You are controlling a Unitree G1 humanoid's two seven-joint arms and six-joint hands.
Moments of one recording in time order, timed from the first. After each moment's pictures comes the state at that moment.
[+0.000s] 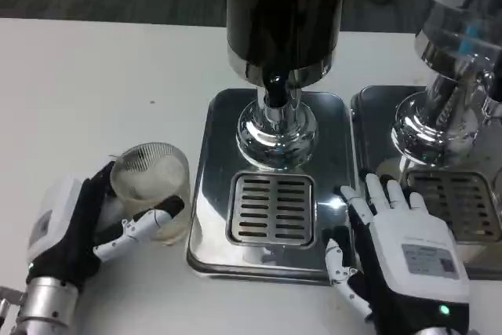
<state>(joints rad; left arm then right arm) -0.20 0.42 -0.14 0.97 0.44 -0.79 0.44 0.35 -0.16 0.48 -0.33 -1.22 0.36 -0.13</state>
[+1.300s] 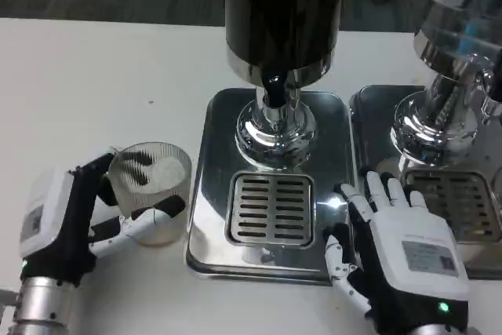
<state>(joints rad) -0.20 0.44 -0.14 0.96 0.56 -0.86 0.62 0.34 -0.15 0.48 -0.32 -1.21 0.36 -0.13</state>
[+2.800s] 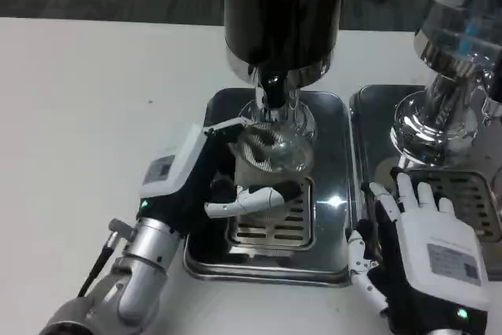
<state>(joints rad) -0.53 0.26 -0.40 1.19 0.67 -0.83 0.66 0.38 -0.09 0.44 -0.34 -1.22 0.41 -0.16</state>
